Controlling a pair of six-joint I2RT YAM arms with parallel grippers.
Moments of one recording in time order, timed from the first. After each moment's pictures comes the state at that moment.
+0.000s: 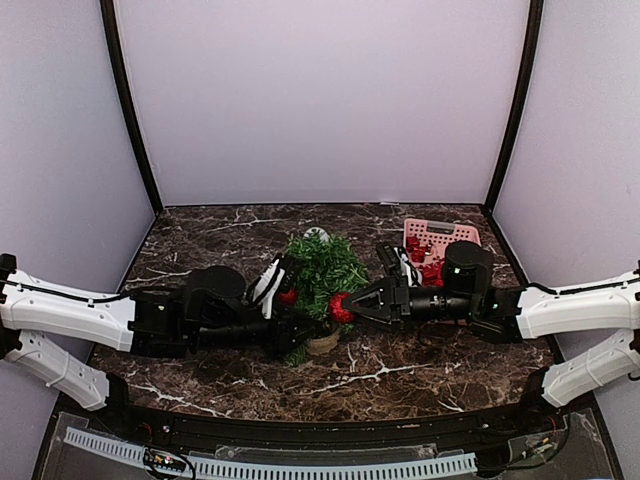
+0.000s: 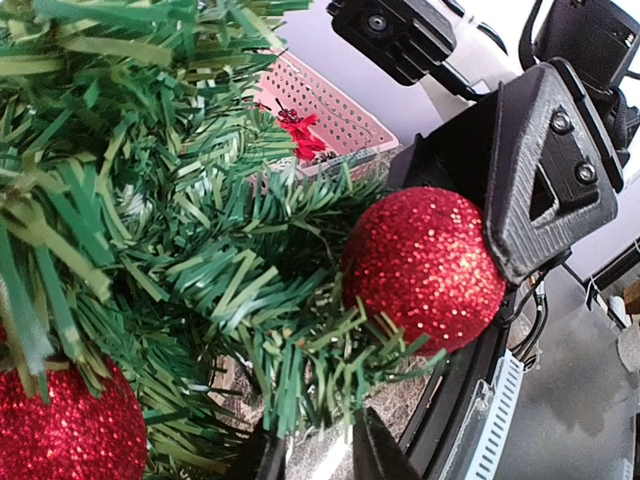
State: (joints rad) left arm -1.22 1.27 0.75 0.11 -0.10 -0.46; right arm 0.95 1.24 0.58 0.48 -0.55 1.10
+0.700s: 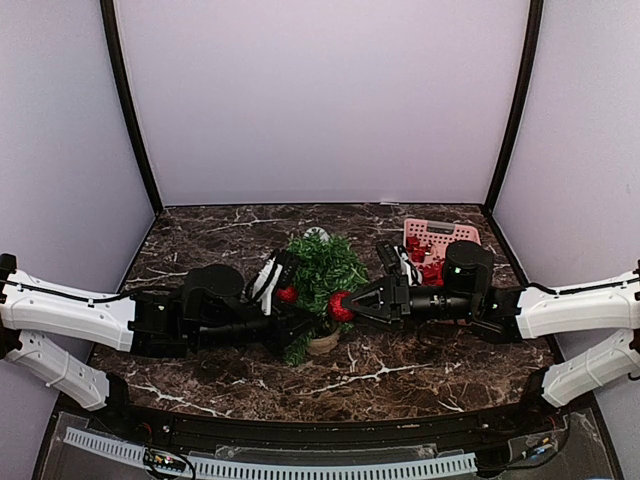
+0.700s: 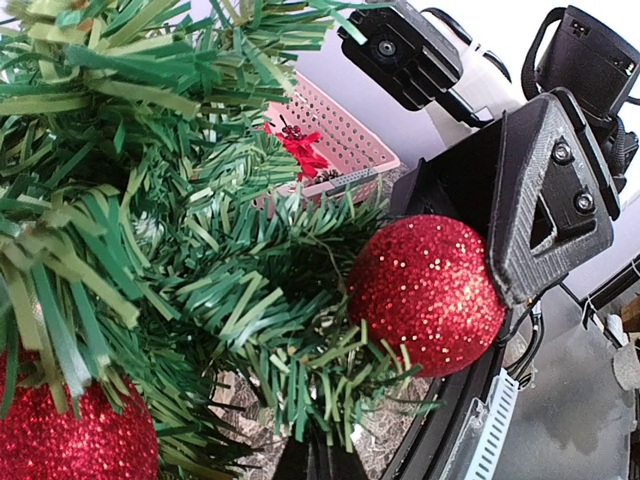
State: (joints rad) left arm -1.22 1.28 0.75 0.14 -0.13 -0.48; right arm 0.95 1.24 0.58 0.50 -0.55 1.10
